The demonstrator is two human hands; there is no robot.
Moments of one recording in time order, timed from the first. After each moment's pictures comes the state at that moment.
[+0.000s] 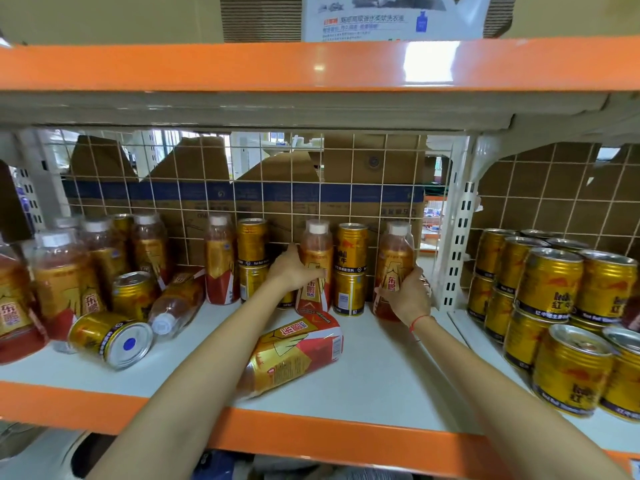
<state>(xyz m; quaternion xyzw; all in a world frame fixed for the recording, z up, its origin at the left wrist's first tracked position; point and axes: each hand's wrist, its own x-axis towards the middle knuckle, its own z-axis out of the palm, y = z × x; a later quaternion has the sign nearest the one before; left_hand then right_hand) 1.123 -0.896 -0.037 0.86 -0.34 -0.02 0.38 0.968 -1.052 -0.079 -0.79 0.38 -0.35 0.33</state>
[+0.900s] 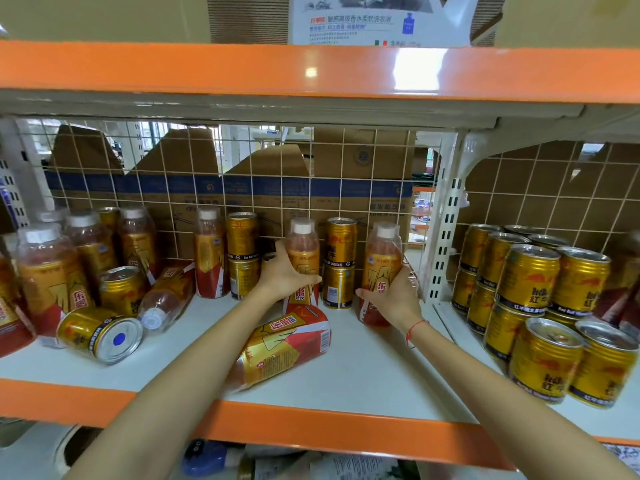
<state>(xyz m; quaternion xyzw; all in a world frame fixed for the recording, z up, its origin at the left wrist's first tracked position) 1.100 -0.886 -0.047 0.84 -0.34 -0.03 0.43 0.945 -1.024 -0.072 -0.79 0.37 -0.33 0.37</state>
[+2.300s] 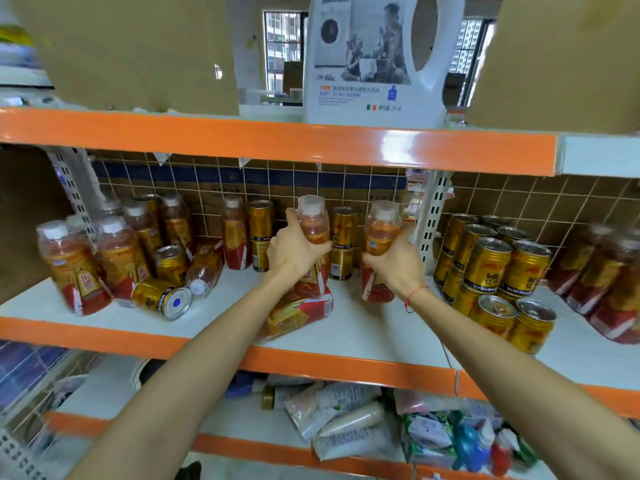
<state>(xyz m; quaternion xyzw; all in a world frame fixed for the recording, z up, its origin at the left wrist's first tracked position) 0.997 -0.821 0.035 0.85 -0.30 0.12 0.41 0.877 -0.957 0.022 -0.84 0.35 -0.33 0.25</state>
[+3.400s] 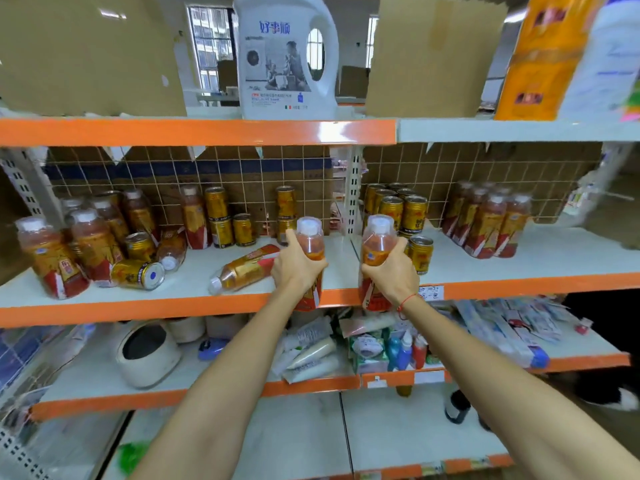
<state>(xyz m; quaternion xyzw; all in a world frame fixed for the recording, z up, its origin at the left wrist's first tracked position) 0.811 -0.772 0.019 0.87 -0.31 0.02 0.39 0.679 -0.878 0.008 -0.78 0.47 -0.33 0.24</state>
